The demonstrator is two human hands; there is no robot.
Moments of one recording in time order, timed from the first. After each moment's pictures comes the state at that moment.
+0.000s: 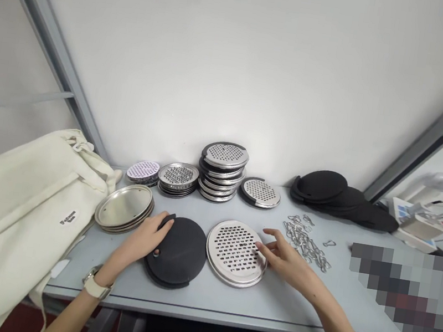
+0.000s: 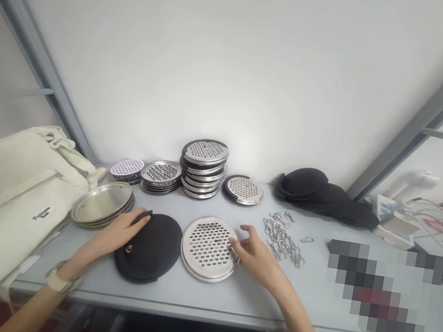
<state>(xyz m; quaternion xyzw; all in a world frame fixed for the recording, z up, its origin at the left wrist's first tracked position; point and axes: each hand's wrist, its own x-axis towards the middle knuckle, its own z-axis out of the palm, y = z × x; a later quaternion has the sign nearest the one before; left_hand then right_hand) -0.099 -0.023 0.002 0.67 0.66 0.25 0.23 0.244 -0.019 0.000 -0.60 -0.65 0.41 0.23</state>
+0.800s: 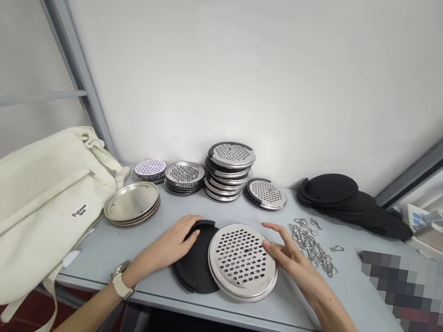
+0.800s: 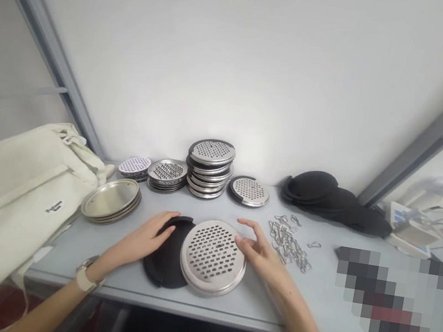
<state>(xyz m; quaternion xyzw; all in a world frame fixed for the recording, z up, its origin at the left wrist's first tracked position) -0.055 -0.034 -0.009 0.78 0.53 0.26 0.21 0.240 -0.029 0.019 -0.52 -0.61 0.52 0.30</state>
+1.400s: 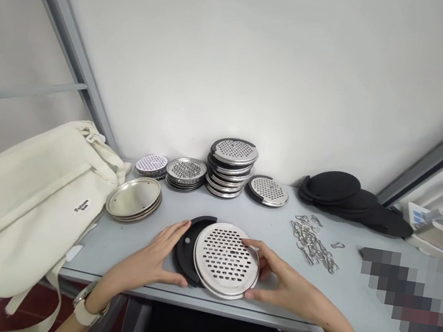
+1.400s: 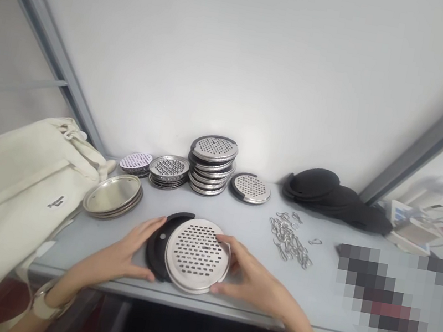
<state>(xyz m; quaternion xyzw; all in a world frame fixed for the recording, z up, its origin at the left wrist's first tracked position) -0.094 -0.079 -0.007 0.80 0.51 0.15 0.27 0.228 -0.052 0.020 -0.44 -0.75 0.47 0.16</state>
